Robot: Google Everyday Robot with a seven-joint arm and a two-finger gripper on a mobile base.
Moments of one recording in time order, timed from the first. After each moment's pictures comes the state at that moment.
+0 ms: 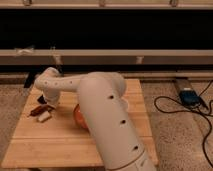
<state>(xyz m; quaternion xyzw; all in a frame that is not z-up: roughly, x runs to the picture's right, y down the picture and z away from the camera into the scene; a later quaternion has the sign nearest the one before) -0.326 0.098 0.908 0.05 -0.31 -0.94 0.14</state>
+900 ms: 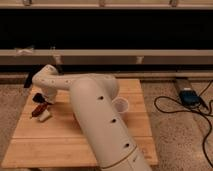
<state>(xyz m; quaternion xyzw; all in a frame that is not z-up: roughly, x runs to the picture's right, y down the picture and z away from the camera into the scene) -0.341 0.078 0.929 0.06 -0.29 -0.95 0.13</state>
